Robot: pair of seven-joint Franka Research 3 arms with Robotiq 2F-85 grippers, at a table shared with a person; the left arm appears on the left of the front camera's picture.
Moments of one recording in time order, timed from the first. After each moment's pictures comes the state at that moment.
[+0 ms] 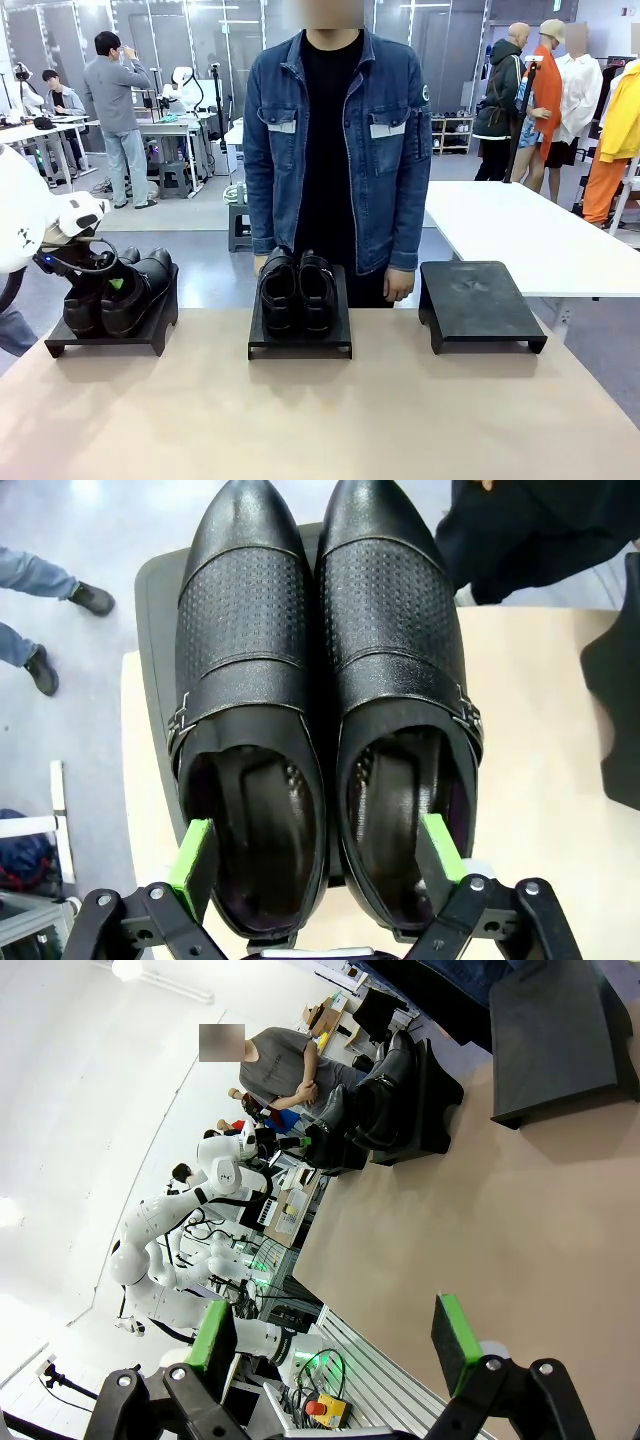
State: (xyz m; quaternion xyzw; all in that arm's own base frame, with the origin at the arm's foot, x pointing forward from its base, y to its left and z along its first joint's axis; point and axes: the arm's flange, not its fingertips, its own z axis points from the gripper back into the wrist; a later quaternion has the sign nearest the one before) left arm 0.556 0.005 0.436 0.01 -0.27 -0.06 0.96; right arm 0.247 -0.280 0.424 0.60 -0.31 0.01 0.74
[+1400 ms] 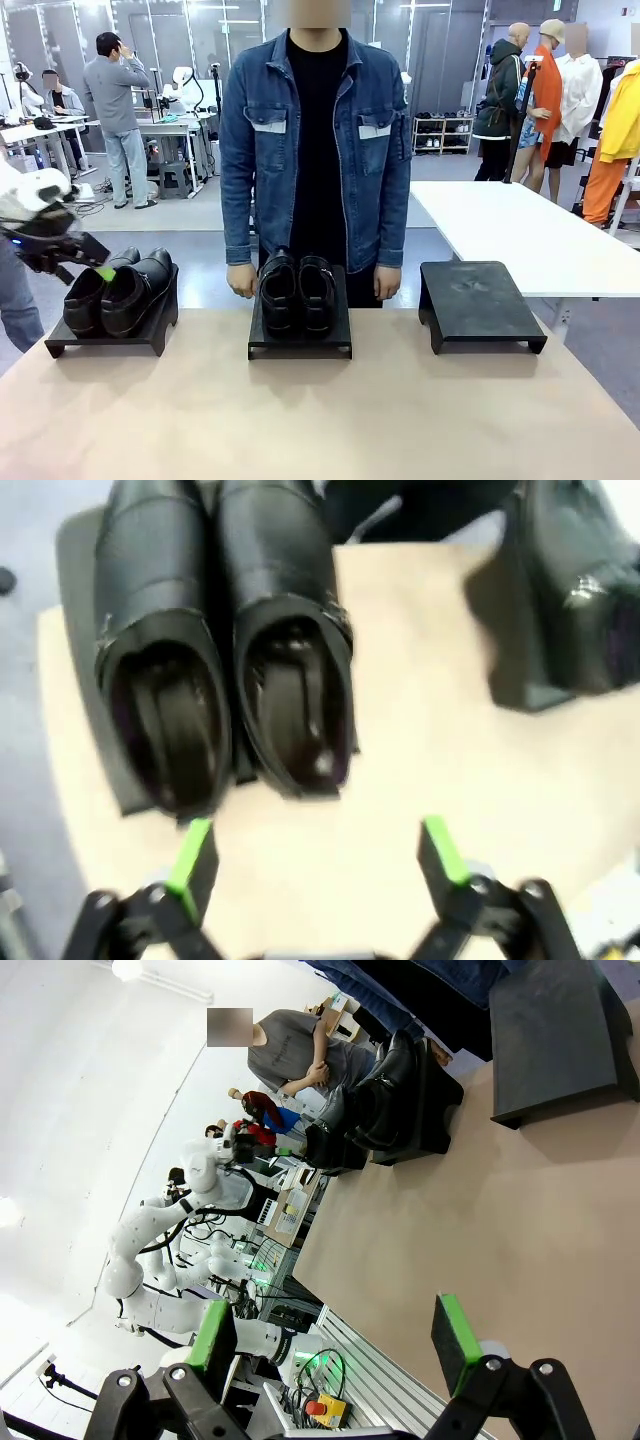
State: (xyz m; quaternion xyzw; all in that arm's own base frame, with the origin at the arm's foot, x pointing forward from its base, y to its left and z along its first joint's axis) left arm 0.511 0.028 0.489 -0.13 -0.20 -0.10 0.97; right arm 0.247 -0.280 0.424 0.60 -0.31 0.01 0.74
